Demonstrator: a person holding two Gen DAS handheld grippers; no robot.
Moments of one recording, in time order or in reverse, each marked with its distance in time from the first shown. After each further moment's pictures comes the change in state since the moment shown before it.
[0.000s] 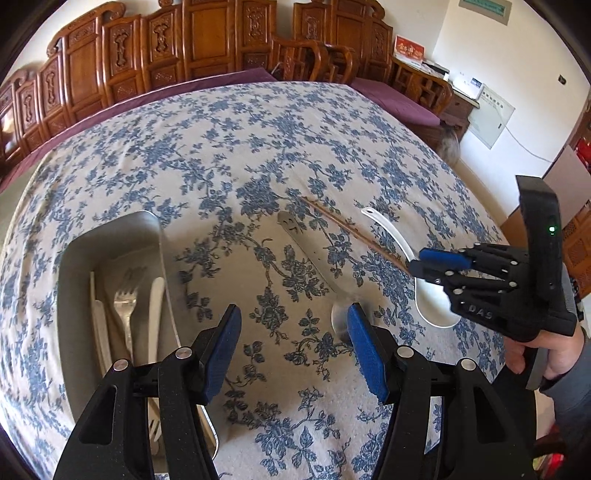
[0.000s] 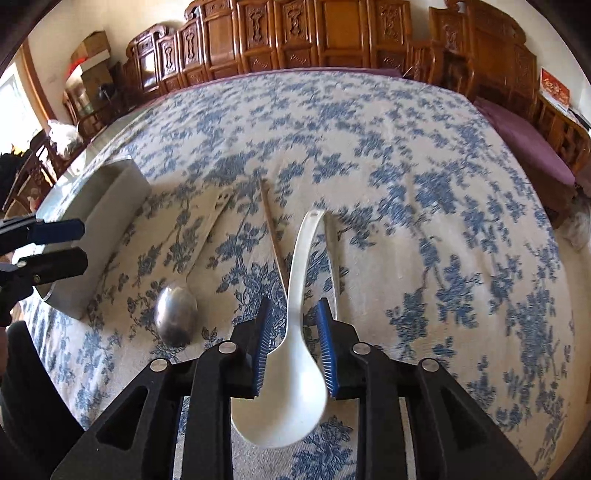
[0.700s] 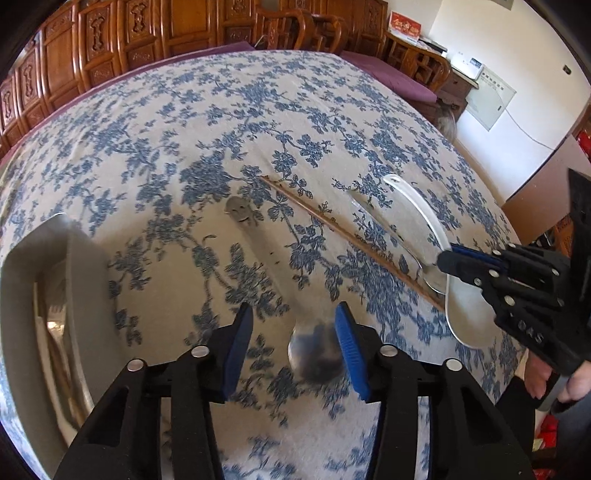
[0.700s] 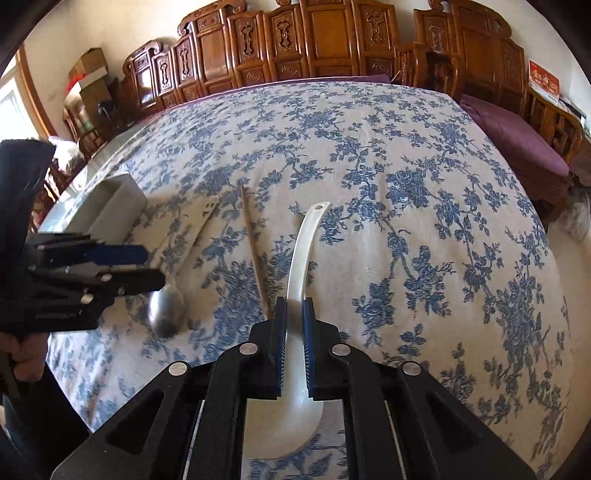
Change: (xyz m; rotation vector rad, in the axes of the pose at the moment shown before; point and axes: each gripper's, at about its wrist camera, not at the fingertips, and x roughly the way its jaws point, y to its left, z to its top) left arm 0.066 -0.033 0.018 -0.005 0.104 -0.034; right arm -0.023 -0.032 -0.010 0.058 -0.060 0.023
